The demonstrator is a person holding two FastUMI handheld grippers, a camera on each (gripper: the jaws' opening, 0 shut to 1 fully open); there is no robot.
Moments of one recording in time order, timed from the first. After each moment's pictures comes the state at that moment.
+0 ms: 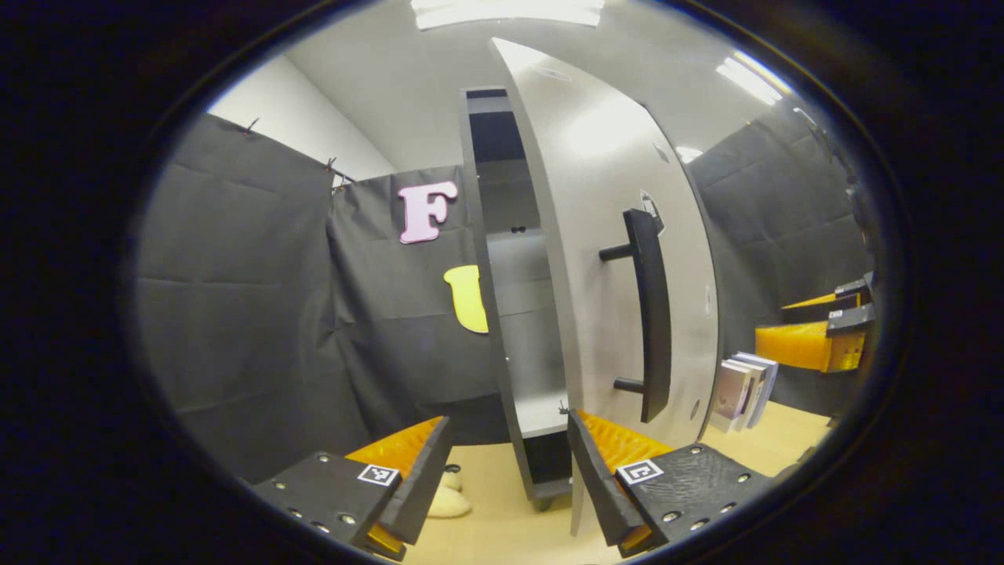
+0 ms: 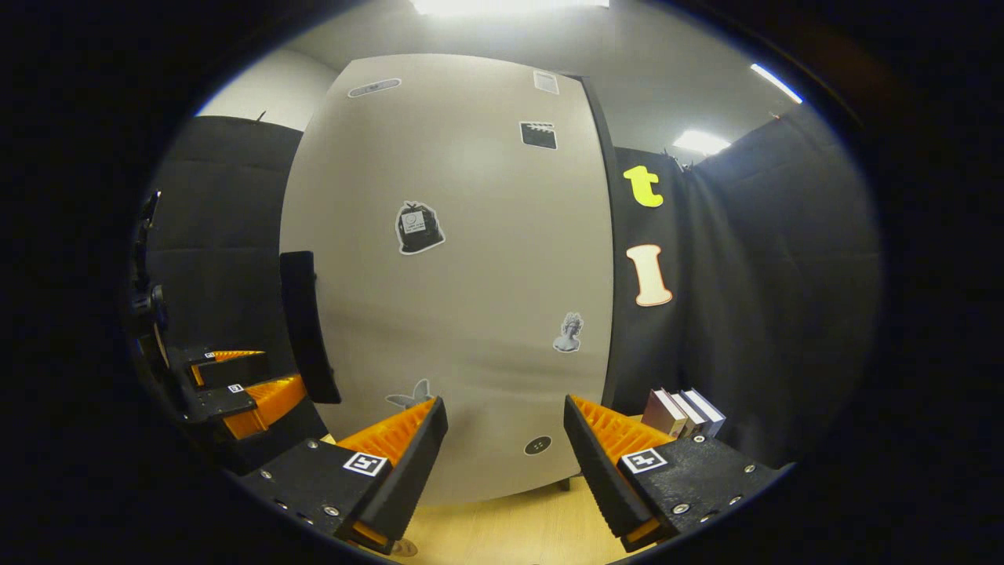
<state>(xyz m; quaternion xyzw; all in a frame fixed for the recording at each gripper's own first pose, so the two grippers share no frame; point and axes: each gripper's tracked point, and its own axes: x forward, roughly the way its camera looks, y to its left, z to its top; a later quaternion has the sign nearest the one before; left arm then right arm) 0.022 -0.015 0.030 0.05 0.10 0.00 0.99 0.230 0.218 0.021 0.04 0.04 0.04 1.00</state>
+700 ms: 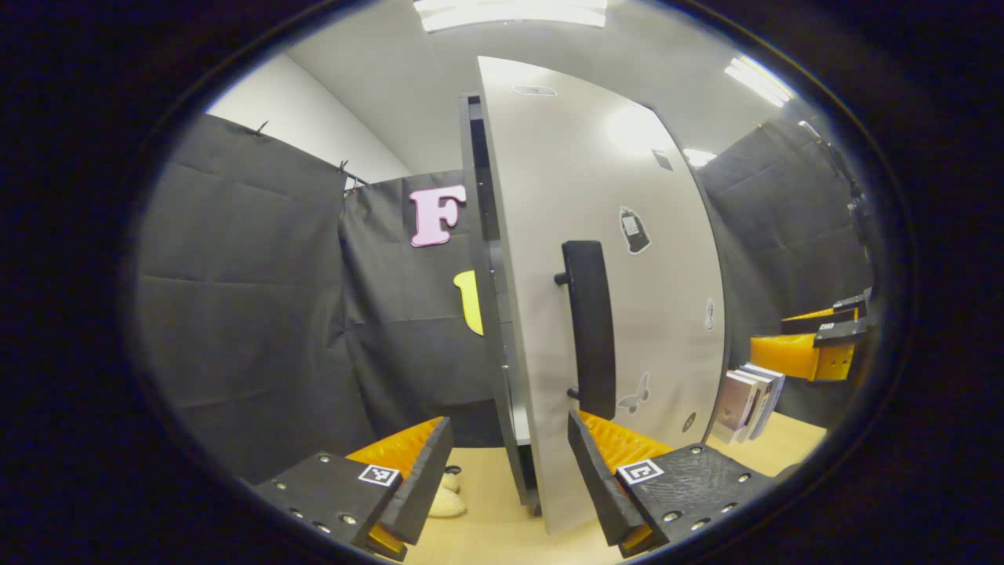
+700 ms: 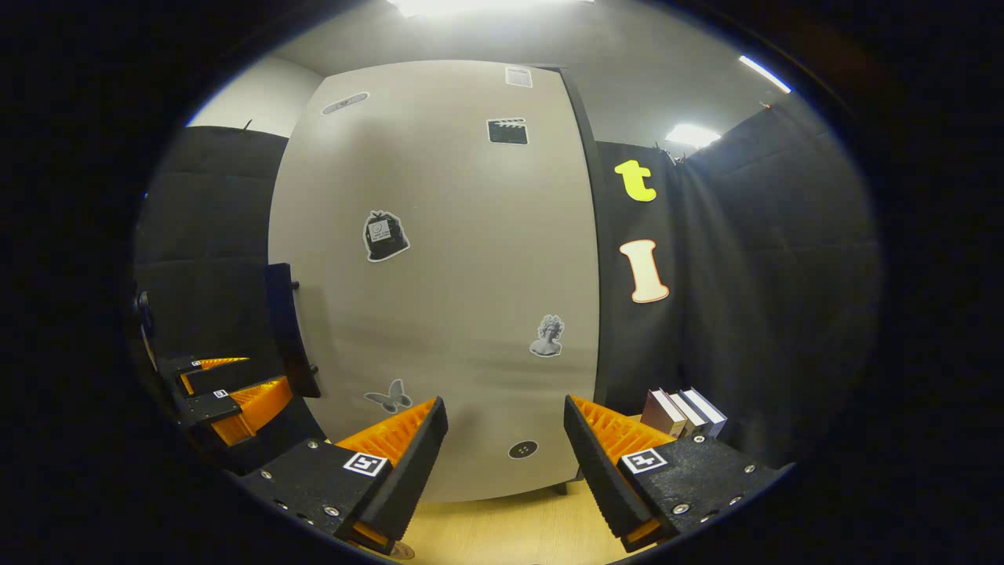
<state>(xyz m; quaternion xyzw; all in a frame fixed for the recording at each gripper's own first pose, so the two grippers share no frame) 0.028 -0.025 0.036 0.03 0.09 0.01 1.00 0.237 0.190 0.011 0.06 0.05 0.03 1.00</state>
